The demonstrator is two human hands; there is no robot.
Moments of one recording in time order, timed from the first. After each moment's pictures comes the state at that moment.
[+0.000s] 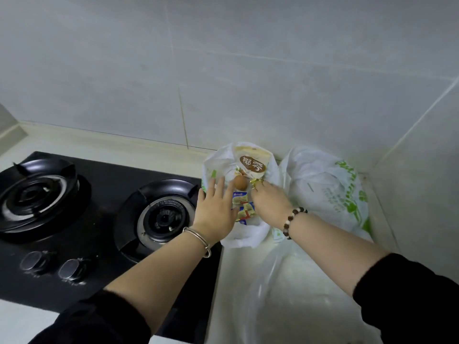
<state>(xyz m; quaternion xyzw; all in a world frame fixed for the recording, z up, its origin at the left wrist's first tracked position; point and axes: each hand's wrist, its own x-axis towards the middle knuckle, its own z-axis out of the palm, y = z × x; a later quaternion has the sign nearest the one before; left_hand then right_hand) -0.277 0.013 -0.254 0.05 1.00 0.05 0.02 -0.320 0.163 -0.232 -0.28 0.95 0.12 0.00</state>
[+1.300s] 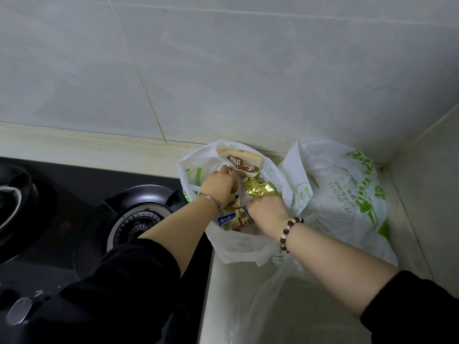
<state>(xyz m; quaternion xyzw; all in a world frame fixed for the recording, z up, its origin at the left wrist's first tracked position) -0.413 0.035 -0.302 0.09 0.99 0.06 0.07 -0.371 0.179 -0.298 -0.28 0.93 0.19 0.12</state>
